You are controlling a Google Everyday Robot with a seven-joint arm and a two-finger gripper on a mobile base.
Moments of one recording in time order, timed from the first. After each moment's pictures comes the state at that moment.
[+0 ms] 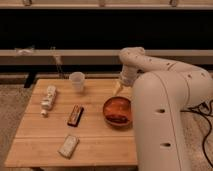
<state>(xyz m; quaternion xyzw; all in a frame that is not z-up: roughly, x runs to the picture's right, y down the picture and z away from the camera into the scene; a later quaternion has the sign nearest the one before) 0.123 0.034 0.868 -0.34 0.23 0.59 0.70</state>
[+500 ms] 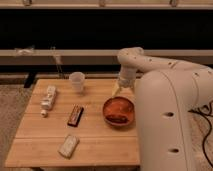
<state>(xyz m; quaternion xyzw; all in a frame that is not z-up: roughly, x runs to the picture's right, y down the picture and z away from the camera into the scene) 0.107 0.041 0.845 -0.33 0.21 0.57 0.73</state>
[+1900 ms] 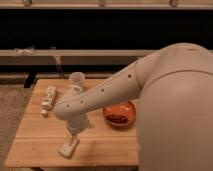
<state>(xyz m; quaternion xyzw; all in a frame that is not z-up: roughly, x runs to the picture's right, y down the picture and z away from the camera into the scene) -0.138 0.228 0.693 -0.31 0.15 0.39 0.85</state>
